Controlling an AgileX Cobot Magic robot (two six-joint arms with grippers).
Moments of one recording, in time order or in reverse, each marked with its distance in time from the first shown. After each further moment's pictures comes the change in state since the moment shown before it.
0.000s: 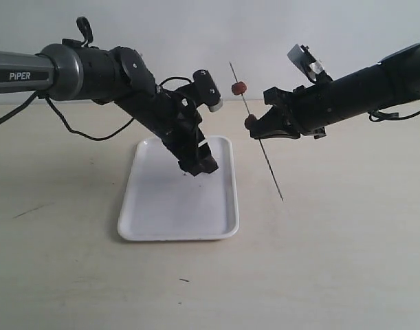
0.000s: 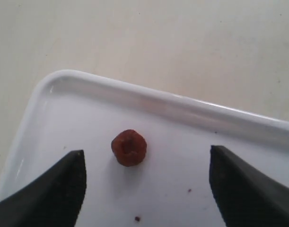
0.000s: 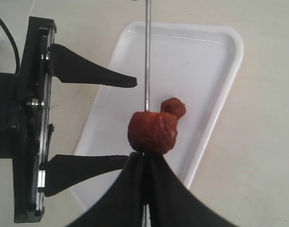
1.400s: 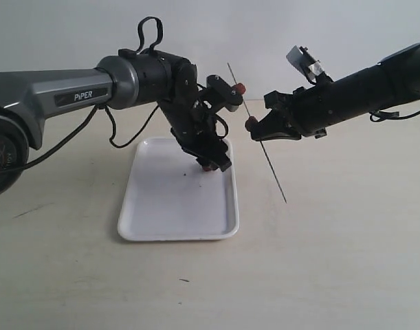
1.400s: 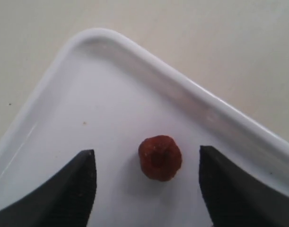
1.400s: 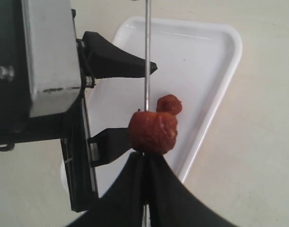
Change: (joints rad) left arm -0.106 0.164 -0.291 0.548 0.138 -0.809; right arm 0.000 0.000 0.000 -0.021 0.002 -0.031
